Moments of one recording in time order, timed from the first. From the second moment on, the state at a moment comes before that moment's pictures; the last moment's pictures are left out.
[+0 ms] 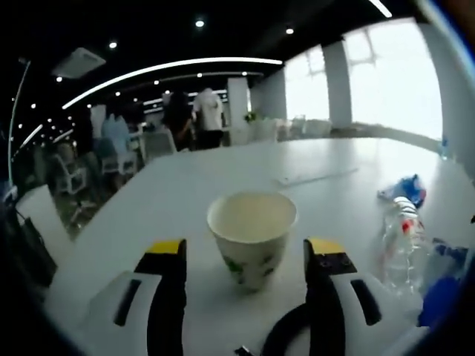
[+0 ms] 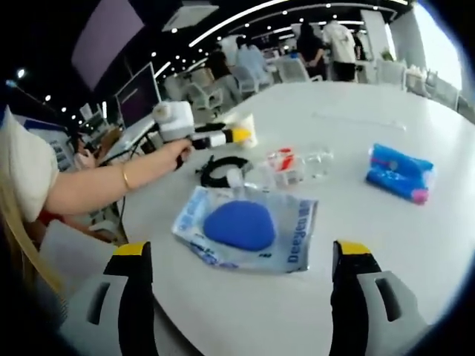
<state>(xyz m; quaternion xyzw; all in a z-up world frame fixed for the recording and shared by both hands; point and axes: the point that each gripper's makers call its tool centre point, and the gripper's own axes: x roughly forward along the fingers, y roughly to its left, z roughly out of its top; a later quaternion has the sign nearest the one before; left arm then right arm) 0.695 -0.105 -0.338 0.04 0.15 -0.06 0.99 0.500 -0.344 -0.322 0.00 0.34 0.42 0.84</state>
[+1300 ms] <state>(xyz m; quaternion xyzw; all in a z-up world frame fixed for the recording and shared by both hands) 0.598 -0.177 -0.266 0.06 0.16 -0.19 0.97 0.519 -0.342 -0.292 -0.04 0.28 0.48 0.83</state>
